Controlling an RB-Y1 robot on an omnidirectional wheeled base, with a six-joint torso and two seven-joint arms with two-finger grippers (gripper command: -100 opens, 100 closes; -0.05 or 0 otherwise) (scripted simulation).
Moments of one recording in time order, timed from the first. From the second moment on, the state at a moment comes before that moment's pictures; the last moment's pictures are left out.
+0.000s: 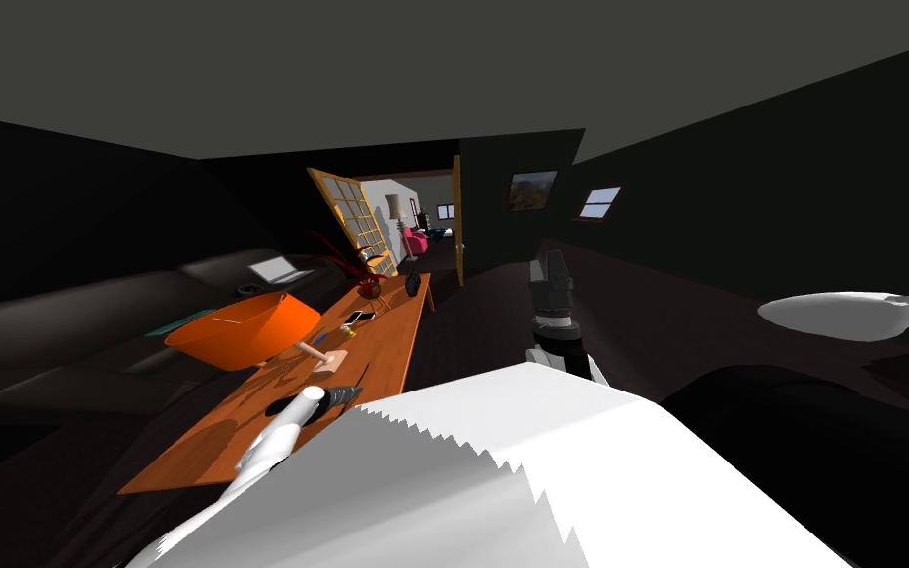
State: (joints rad) left arm -0.12 0.52 0.44 -0.71 0.74 0.71 0.51; right arm 0.54 0.01 -0.04 -2.39 0.10 -0.63 0.15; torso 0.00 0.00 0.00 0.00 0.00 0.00
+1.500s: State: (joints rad) left arm -0.12 0.54 0.24 -0.70 0.79 0.62 0.72; right arm 0.54 0.01 -0.04 -2.39 0.10 -0.63 0.15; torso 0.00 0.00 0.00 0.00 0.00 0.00
